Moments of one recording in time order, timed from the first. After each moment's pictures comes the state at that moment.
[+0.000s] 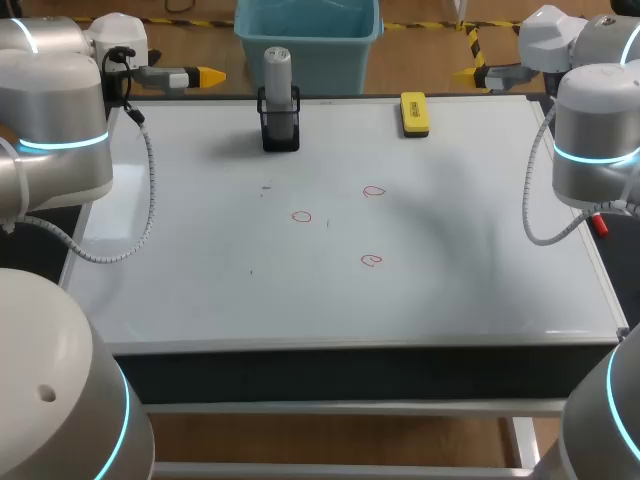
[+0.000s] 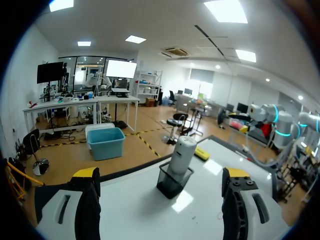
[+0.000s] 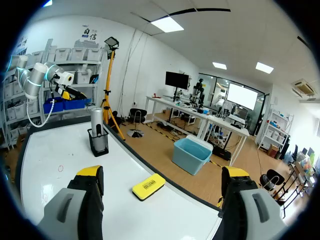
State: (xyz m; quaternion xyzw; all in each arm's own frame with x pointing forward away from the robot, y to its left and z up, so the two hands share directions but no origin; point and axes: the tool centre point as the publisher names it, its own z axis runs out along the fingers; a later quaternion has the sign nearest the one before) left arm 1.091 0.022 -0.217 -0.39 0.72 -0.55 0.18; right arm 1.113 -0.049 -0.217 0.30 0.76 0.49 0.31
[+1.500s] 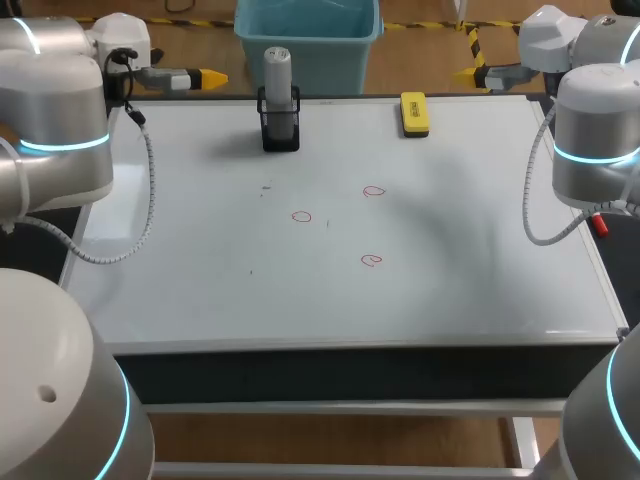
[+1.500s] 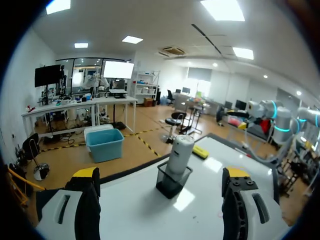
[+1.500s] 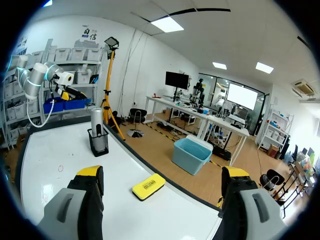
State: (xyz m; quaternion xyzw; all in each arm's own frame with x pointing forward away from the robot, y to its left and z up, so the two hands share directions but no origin) left arm 1.088 0.011 -0.217 -0.36 0.73 -0.54 0.18; right arm 1.113 -0.049 -0.217 0.30 0.76 0.49 0.31
